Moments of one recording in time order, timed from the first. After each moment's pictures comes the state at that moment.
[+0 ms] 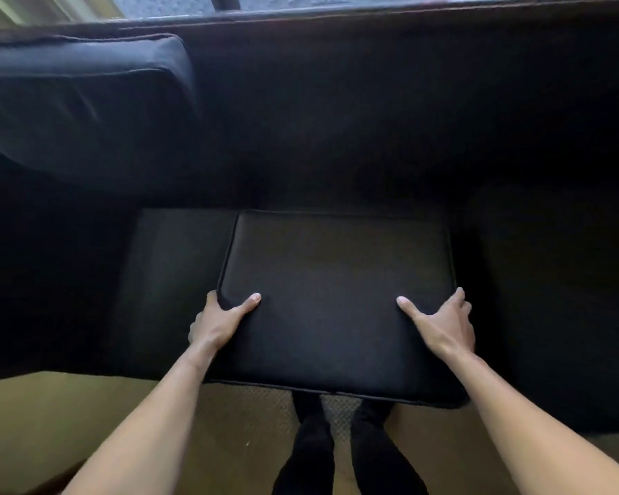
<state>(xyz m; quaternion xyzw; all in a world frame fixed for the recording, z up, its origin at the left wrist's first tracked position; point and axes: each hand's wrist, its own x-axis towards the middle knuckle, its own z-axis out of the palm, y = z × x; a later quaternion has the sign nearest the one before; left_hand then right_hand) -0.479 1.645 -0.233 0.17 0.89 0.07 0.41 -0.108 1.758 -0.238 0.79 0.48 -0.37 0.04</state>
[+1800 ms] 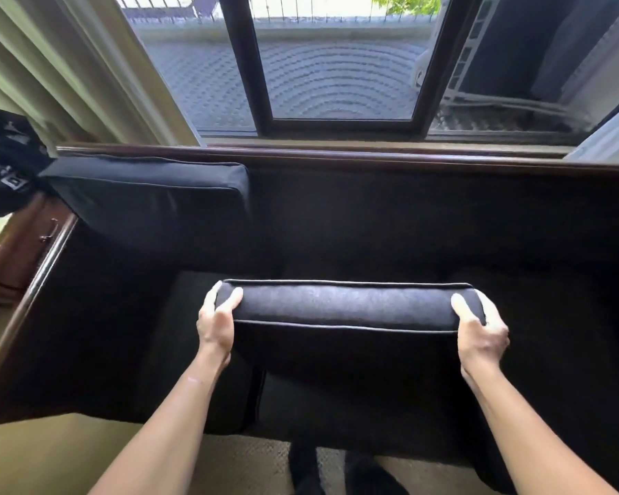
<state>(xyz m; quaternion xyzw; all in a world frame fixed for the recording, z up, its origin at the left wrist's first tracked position) -0.501 1.708 -0.090 0.11 0.78 0.51 0.35 -0.126 1.827 -0.062 0.76 0.33 -0.41 -0.38</state>
